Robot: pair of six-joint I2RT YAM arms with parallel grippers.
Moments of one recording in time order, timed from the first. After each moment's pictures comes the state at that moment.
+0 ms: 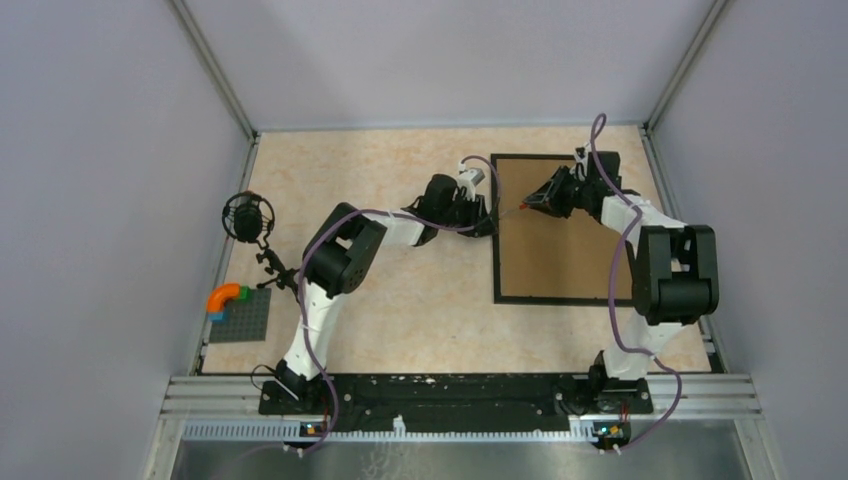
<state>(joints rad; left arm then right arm) -0.63 2.26 1.42 0.35 0.51 -0.45 0.01 1.72 1.09 -0.11 -0.55 0.64</state>
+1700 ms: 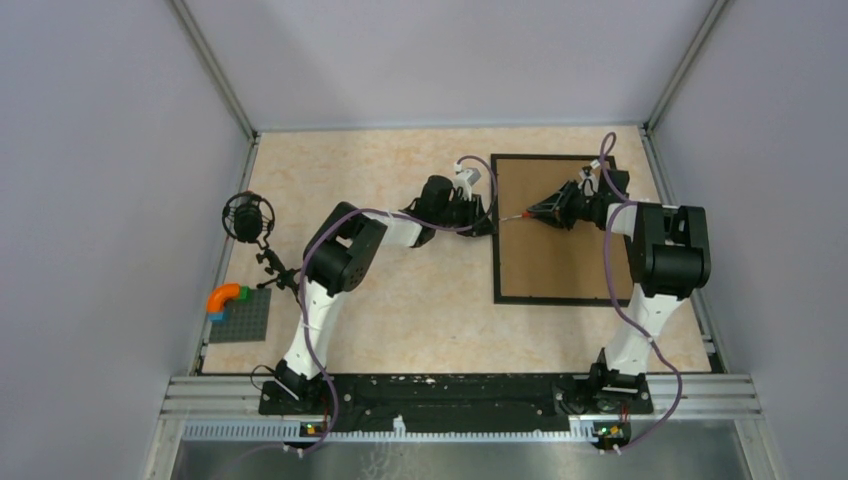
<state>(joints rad) -0.61 2.28 1.40 0.44 0.56 -0.50 -0.10 1.94 1.04 0.11 -0.81 0.74</state>
